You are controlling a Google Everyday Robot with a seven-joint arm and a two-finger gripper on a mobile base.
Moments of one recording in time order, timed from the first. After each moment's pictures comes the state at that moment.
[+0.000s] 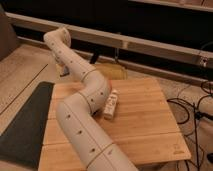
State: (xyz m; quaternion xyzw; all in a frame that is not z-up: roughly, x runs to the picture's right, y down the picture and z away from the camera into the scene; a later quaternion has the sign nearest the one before) arm -0.246 -0.125 0.942 -0.25 0.04 0.31 0.92
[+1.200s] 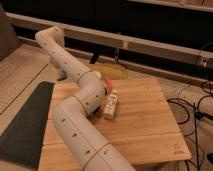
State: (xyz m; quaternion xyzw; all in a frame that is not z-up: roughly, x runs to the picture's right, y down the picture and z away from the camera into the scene) arm -0.247 -0.111 0.916 -0.27 0.08 0.32 0.91
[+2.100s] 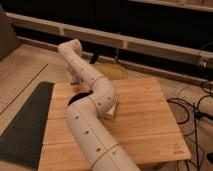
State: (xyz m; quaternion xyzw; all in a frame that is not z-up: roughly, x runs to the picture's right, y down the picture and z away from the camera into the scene) arm -0.193 -0.076 0.997 -0.28 0.08 0.35 0.89
